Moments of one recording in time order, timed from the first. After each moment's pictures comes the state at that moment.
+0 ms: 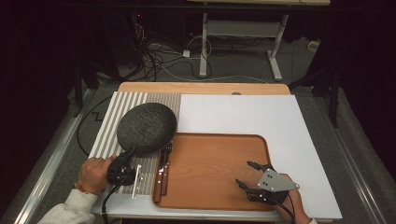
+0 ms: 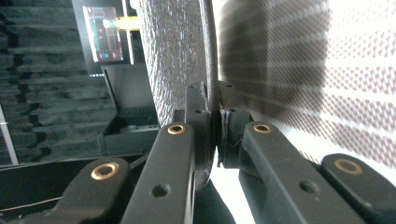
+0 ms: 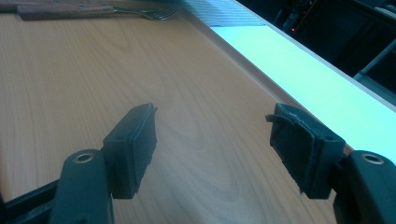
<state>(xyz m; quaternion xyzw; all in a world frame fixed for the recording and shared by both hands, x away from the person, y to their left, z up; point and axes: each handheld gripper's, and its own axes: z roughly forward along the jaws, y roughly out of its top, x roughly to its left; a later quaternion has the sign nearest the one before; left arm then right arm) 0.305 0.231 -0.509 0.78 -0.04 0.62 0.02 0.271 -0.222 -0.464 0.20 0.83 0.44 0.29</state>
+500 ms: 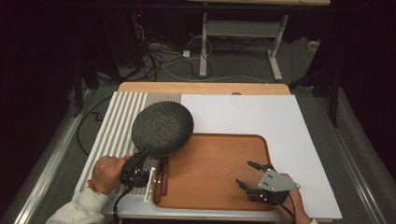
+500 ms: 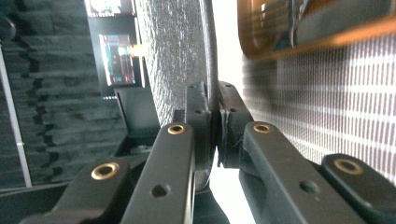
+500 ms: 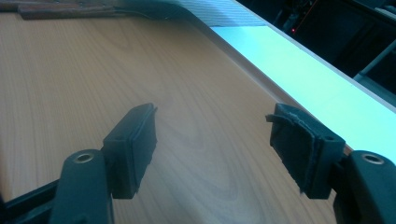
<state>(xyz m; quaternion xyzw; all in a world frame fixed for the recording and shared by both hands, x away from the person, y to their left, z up) 0.297 0.190 -0.496 0.77 -0.07 0.63 0.05 0.271 -0.223 -0.464 0.20 0.83 0.44 0.29</state>
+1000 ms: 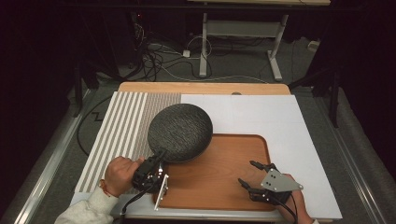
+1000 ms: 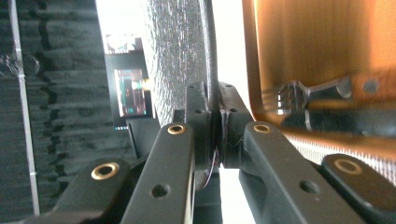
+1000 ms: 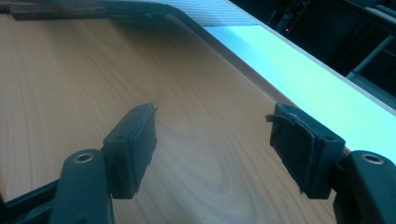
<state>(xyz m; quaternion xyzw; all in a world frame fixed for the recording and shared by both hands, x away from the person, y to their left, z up) 0.283 0.155 -0.485 0.76 -0.12 0.64 0.09 0.270 -0.228 -0.463 0.20 0.82 0.44 0.30</state>
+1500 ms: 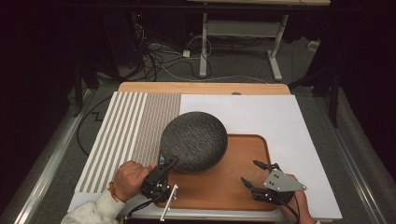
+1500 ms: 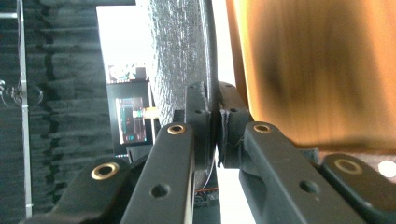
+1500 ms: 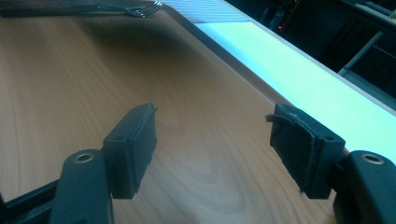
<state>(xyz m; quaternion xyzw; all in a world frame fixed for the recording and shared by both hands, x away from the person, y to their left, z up) 0.265 0.131 -0.487 0.75 -0.17 0.63 0.12 0.270 -0.235 -0.463 0.21 0.82 0.44 0.30</state>
